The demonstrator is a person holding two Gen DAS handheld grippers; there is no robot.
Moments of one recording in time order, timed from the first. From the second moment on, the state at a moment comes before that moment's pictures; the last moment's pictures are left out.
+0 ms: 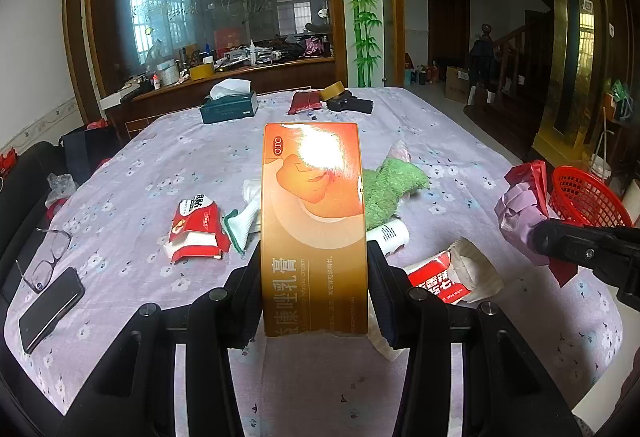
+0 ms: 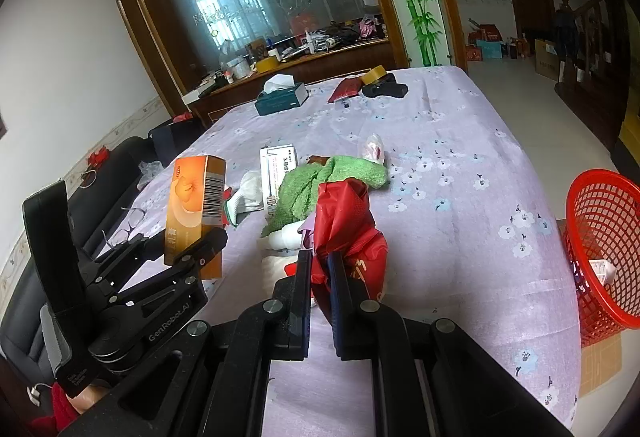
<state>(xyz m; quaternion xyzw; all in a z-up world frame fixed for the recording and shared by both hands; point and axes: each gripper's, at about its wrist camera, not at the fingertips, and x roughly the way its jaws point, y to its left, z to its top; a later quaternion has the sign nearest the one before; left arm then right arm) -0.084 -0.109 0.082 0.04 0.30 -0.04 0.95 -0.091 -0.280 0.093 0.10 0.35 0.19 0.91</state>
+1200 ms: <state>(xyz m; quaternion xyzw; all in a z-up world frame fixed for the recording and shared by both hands) -0.028 -0.381 0.099 0.03 0.40 -0.35 0.85 -0.104 -0.555 0.085 0.29 0.31 -0.01 0.91</state>
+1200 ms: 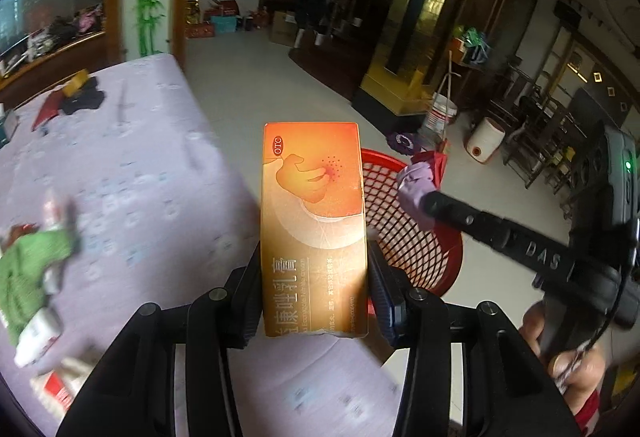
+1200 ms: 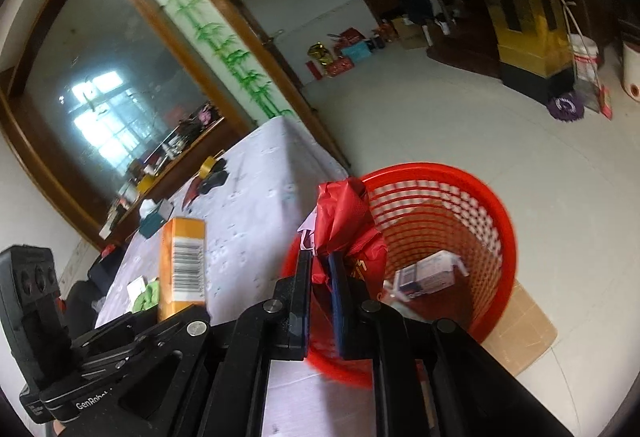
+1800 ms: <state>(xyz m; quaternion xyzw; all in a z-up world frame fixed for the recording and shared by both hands) -0.023 -0.384 0.087 0.03 0.40 -0.33 0.85 -0.109 -0.586 0.082 0.28 0.30 -0.06 0.91</state>
